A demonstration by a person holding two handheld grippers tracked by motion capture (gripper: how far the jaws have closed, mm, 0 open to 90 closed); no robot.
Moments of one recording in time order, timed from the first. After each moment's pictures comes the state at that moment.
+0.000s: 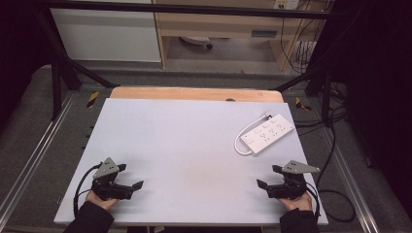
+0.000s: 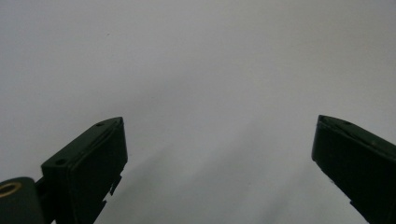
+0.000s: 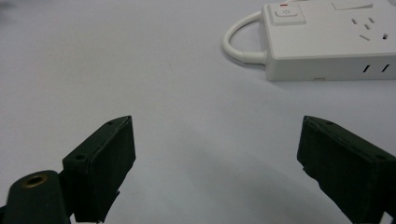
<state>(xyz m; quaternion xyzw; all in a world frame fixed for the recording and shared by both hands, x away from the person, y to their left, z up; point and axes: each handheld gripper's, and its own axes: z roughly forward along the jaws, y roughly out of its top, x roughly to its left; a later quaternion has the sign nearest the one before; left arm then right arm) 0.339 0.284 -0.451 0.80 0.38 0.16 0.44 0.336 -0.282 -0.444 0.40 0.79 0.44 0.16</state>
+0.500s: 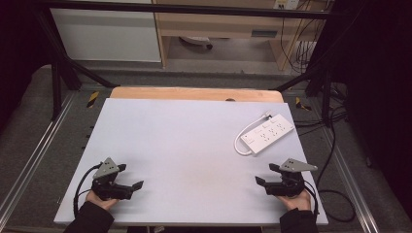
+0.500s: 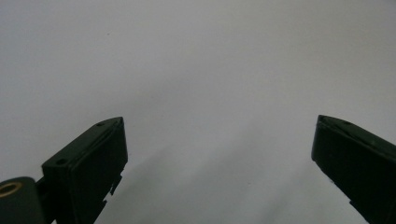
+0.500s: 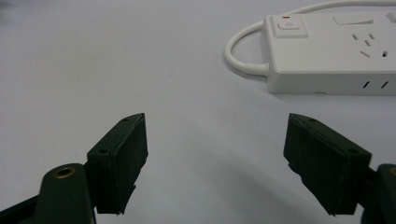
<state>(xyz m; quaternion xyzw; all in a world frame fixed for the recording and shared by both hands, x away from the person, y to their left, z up) 0.339 0.284 -0.451 0.80 0.38 0.16 0.43 0.339 -0.274 -0.439 0.39 0.79 0.44 0.17</state>
